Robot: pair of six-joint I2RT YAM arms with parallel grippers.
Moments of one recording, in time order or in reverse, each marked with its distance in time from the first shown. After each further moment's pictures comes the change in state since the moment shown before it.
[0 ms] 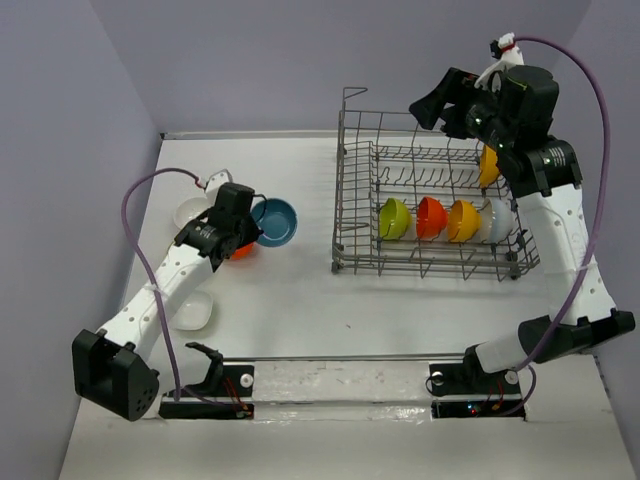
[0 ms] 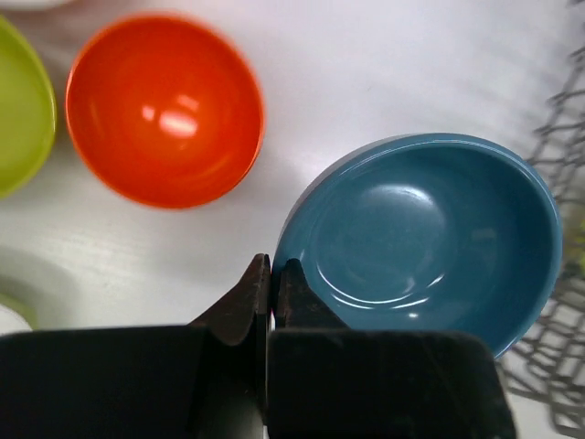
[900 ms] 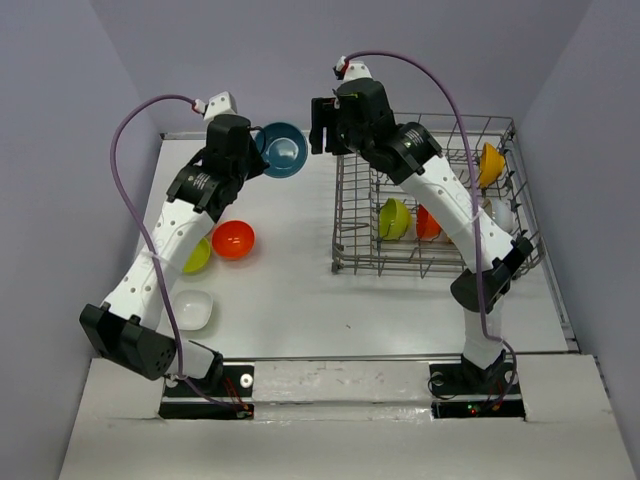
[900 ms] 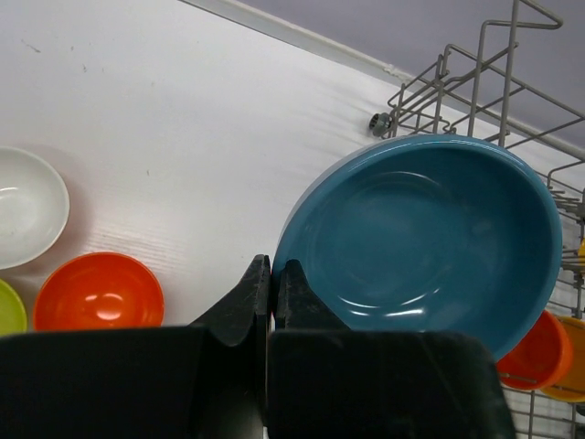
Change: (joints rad) left arm 0.004 0.214 0.592 0.022 -0.019 0.174; right arm 0.528 0.531 0.495 -0.184 0.452 -0.060
